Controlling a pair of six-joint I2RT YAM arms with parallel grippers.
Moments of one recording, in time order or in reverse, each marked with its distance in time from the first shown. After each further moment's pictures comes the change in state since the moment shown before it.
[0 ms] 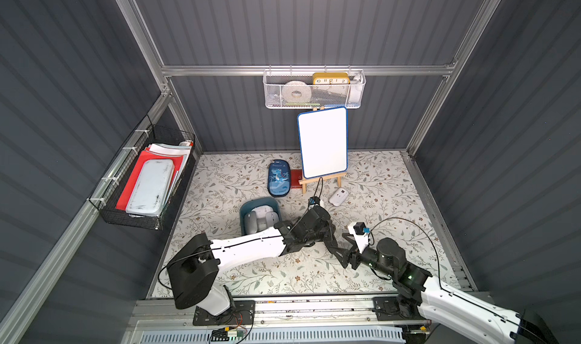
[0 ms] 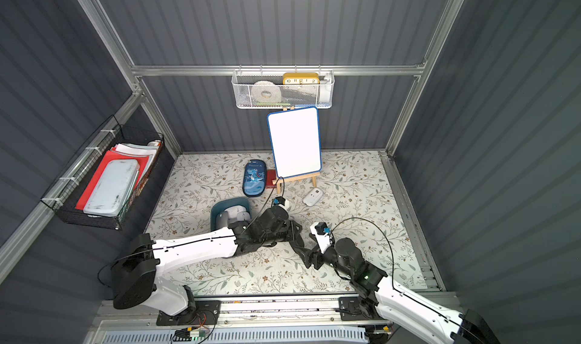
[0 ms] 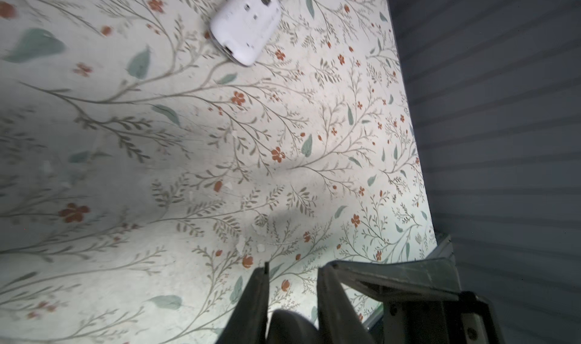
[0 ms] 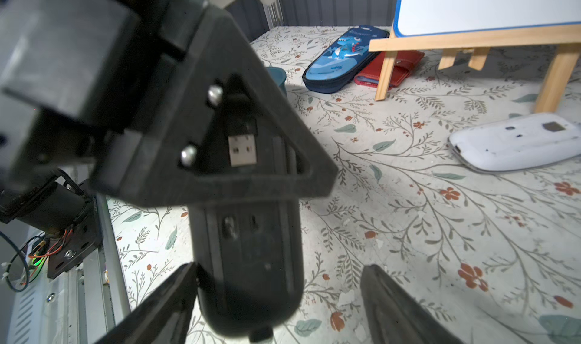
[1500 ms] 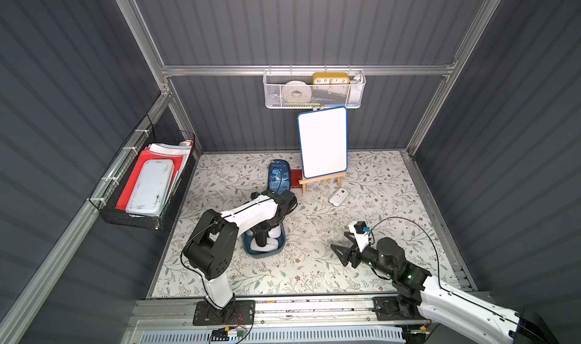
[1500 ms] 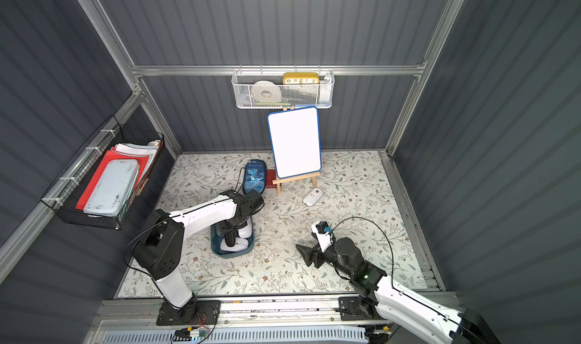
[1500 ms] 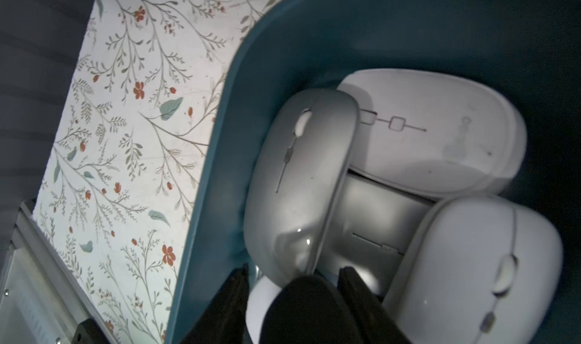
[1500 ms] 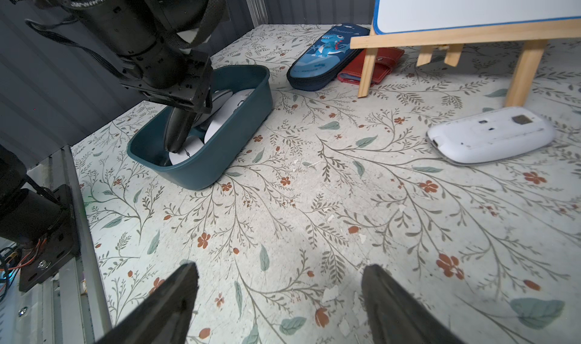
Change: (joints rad) left arm 0.409 0.266 0.165 -0.842 -0.460 -0.146; right arm -0.001 0.012 0.000 -0.006 0.038 0.000
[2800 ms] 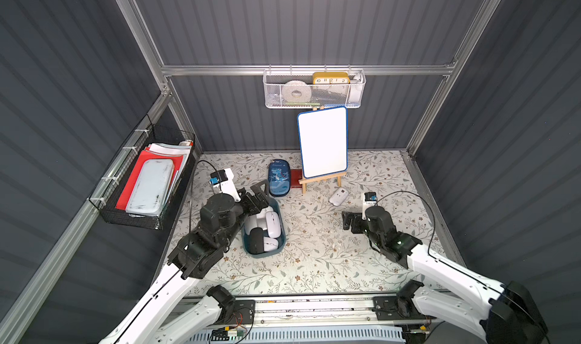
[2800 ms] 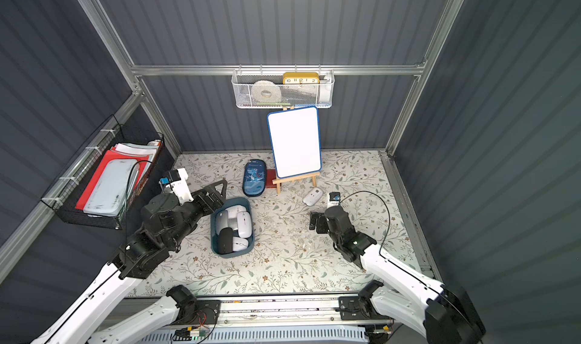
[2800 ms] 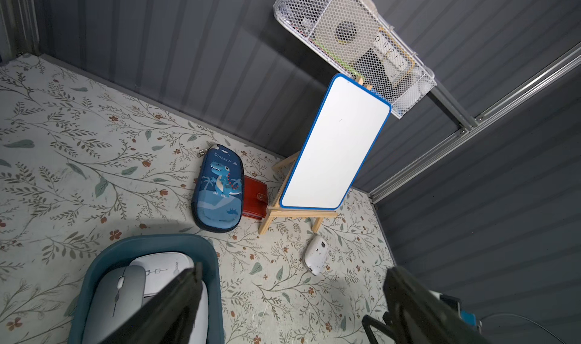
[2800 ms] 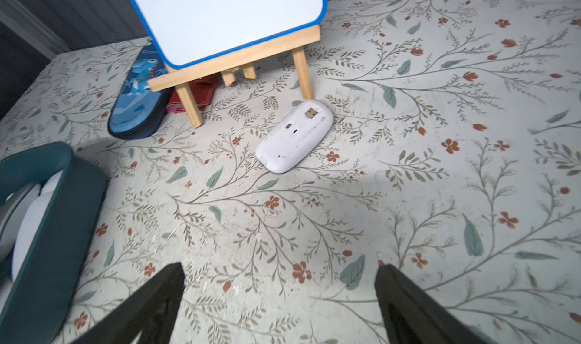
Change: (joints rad) left arm 0.000 -0.999 -0.197 0.639 0.249 0.411; right arm -0.219 0.431 0.443 -0.328 0.335 0.221
